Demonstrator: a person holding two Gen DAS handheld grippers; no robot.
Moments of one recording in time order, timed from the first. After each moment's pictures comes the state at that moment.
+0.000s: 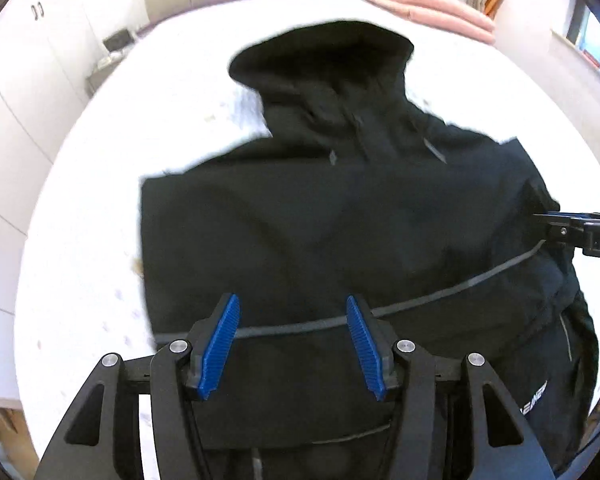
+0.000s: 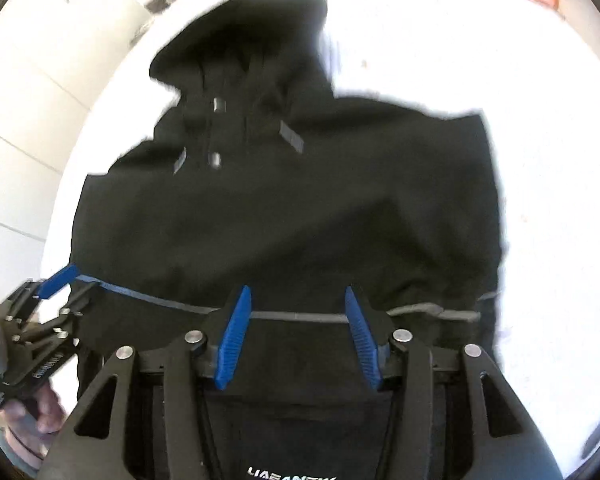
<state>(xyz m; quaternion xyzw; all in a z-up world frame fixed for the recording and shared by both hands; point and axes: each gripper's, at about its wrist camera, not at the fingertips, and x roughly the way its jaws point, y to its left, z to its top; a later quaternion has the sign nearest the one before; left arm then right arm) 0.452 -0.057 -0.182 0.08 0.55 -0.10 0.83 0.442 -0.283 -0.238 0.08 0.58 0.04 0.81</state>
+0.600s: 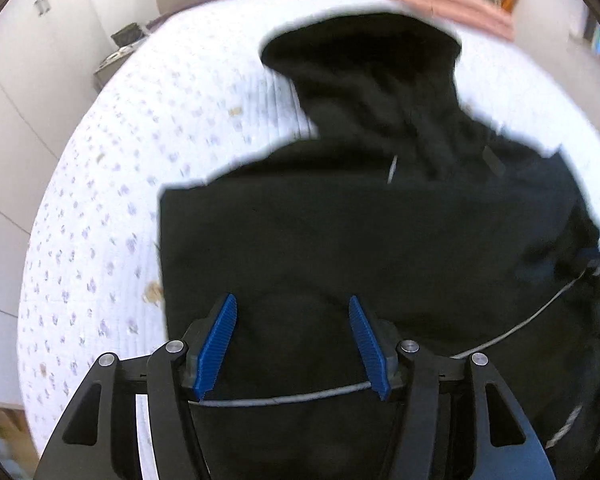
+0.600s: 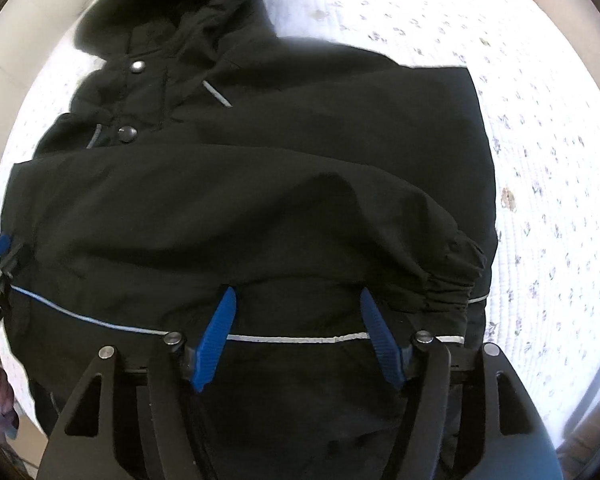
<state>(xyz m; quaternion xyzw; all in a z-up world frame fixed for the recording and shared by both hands) 0.499 -0.029 -0.208 0.07 0.54 -0.08 0.84 0.478 -0.275 -0.300 0.05 0.64 -0.02 0.76</state>
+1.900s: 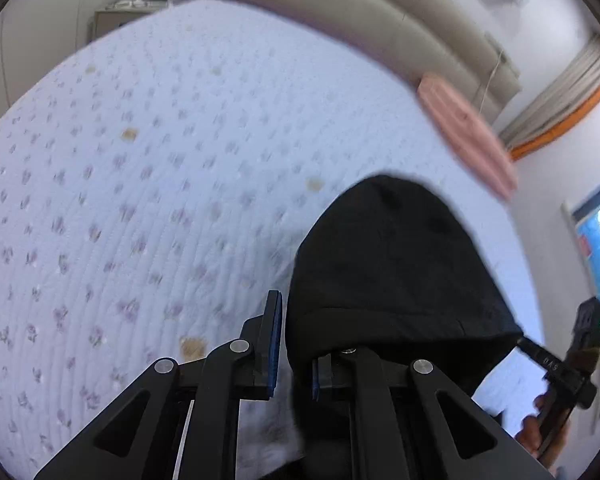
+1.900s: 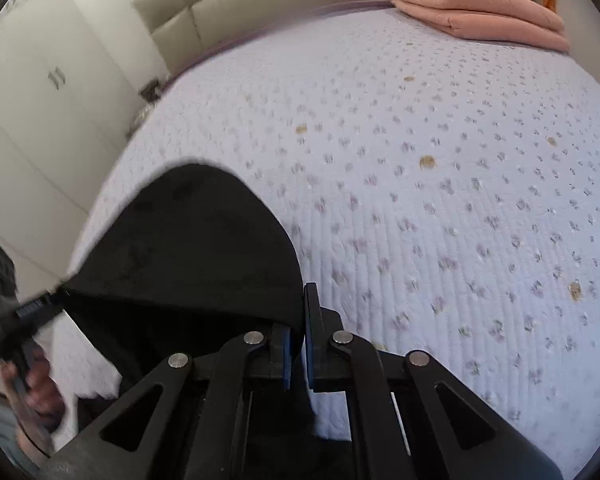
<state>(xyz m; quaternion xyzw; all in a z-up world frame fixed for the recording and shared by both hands) 0.758 0.000 -0.239 -0.17 0.53 -0.11 0.82 0.705 -0.327 -0.263 0.13 0.48 0.05 0.87</state>
